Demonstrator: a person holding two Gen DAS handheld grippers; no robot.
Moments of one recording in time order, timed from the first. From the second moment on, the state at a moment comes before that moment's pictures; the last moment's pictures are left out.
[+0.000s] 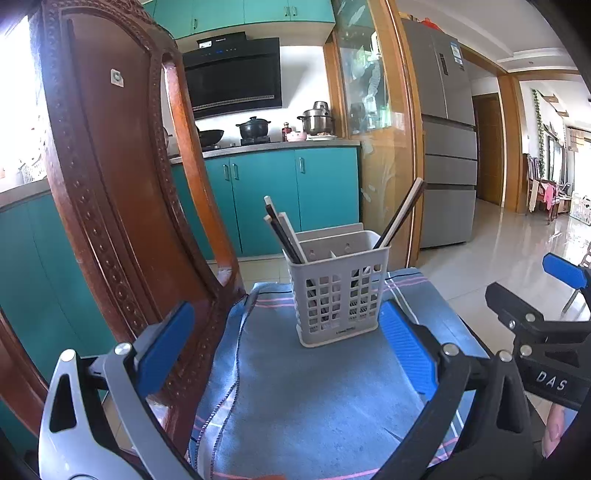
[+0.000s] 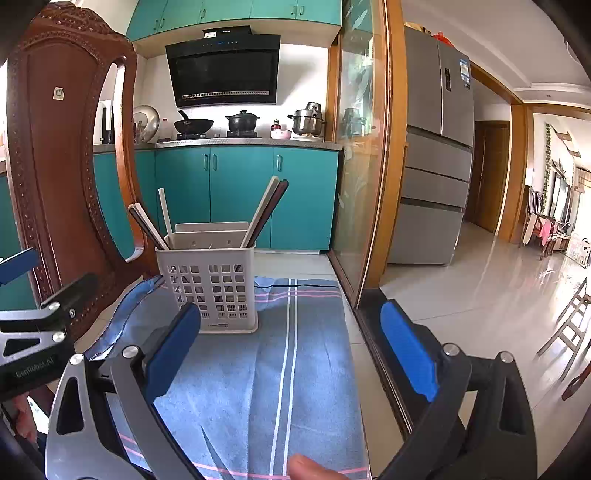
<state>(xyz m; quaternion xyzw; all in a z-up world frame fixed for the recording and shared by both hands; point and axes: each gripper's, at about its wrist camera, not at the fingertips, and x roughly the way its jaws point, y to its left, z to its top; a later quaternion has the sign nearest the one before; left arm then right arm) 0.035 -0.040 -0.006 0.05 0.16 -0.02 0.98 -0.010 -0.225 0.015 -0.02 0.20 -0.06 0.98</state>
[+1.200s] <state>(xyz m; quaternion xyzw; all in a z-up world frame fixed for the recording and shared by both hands) 0.033 -0.040 -0.011 0.05 0.16 -0.01 0.98 -0.006 -0.219 0.011 -0.02 0.20 -0.05 0.98</state>
